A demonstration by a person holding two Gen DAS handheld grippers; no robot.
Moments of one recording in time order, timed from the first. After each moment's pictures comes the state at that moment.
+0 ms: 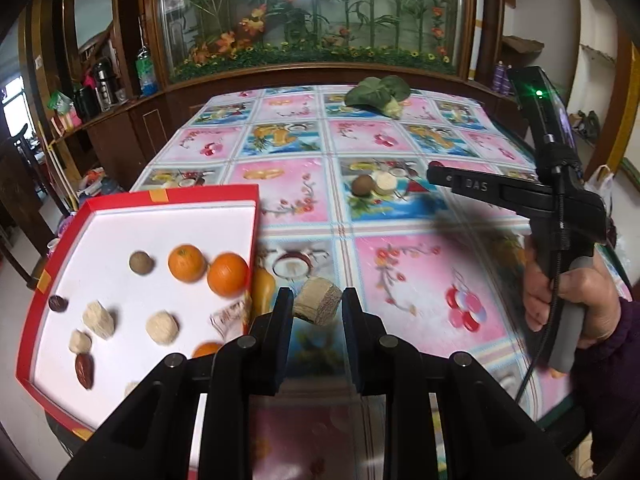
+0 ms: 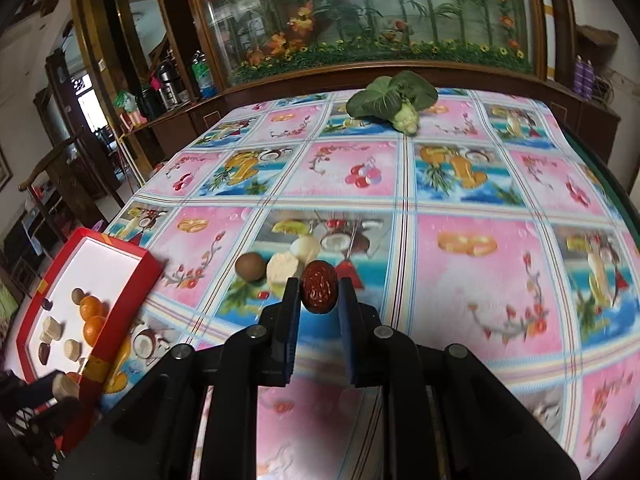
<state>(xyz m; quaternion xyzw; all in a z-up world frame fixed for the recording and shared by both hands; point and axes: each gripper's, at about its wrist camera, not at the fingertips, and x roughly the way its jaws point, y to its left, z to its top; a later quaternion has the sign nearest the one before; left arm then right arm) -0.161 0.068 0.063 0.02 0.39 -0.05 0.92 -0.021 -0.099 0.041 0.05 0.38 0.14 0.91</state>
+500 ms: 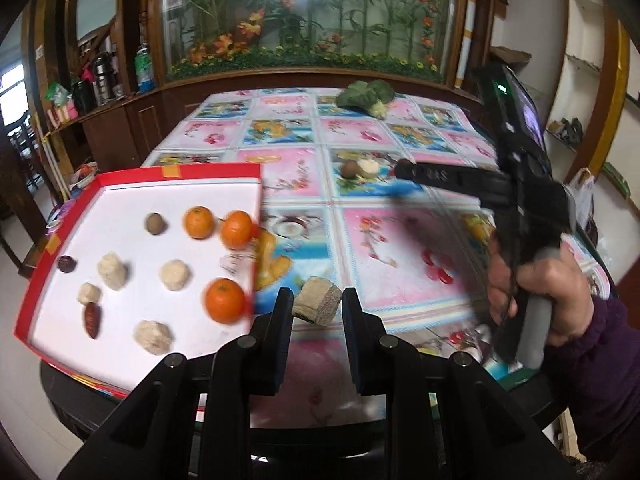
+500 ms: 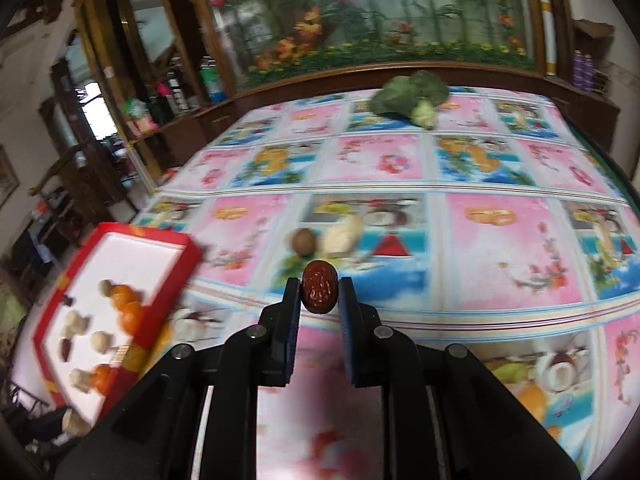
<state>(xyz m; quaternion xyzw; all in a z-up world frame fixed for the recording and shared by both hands) -0.207 0.090 0.069 0.00 0.38 -0.06 0.92 -0.055 -0.067 0.047 0.07 0.37 0.16 0.91</state>
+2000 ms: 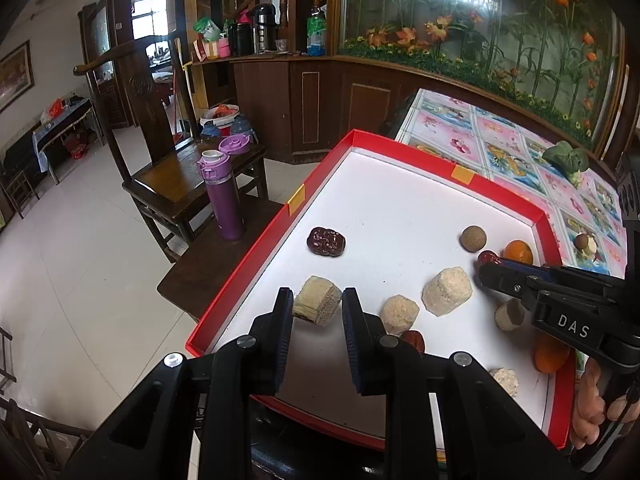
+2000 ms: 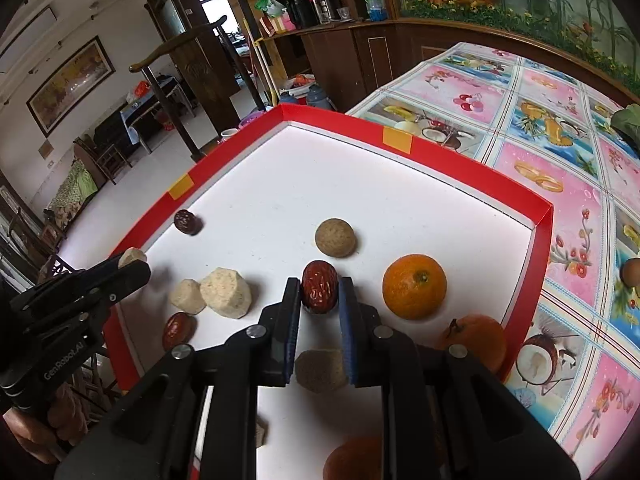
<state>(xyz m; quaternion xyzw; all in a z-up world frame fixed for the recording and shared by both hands) -0.186 0.293 0.042 -0.09 0.39 0.17 0.90 -0.071 0.165 0.022 -0.04 0.44 0.36 0.82</state>
